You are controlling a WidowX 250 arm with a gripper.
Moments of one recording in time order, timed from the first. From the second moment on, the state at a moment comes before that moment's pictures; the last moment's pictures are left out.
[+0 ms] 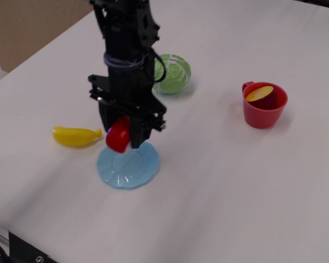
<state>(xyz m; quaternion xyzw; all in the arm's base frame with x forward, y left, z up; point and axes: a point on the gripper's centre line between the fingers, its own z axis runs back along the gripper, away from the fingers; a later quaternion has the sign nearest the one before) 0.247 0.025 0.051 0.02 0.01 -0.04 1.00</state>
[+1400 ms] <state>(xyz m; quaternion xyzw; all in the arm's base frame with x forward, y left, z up) 0.279 -0.057 0.019 -0.06 -0.04 -0.30 0.95</state>
